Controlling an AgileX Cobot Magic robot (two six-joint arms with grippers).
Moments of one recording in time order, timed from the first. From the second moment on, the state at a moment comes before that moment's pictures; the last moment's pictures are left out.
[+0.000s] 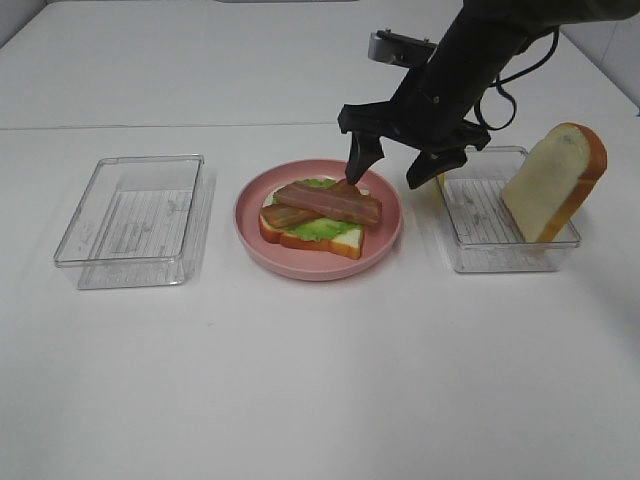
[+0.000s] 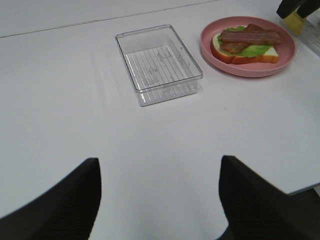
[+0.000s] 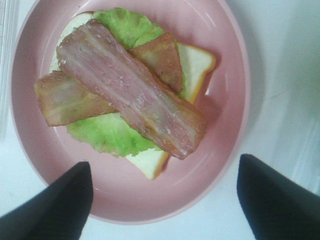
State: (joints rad) left arm -0.27 0.00 -0.50 0.01 1.05 -0.04; right arm 0.34 2.10 -1.61 0.28 0.81 -0.02
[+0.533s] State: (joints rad) left arm -0.27 0.00 -0.50 0.01 1.05 -0.04; right arm 0.33 2.06 -1.71 -0.06 0.84 0.12
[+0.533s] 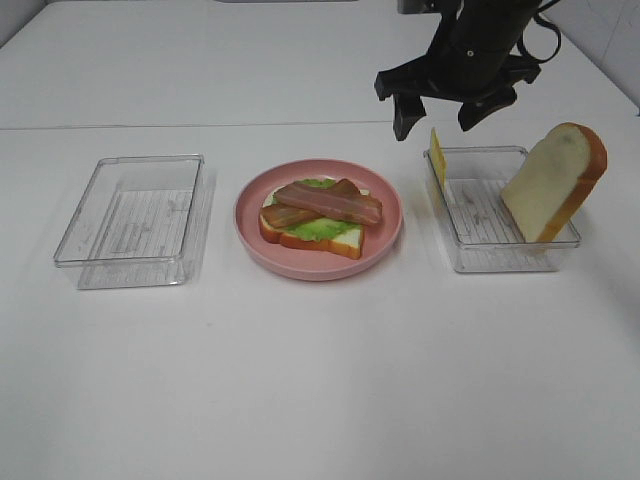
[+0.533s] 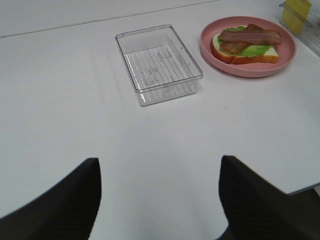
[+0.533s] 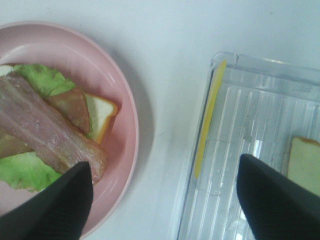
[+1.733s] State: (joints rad) left arm -0.27 0.00 -0.50 0.01 1.05 -0.03; right arm 0.17 2.34 -2.03 0.12 1.01 0.01
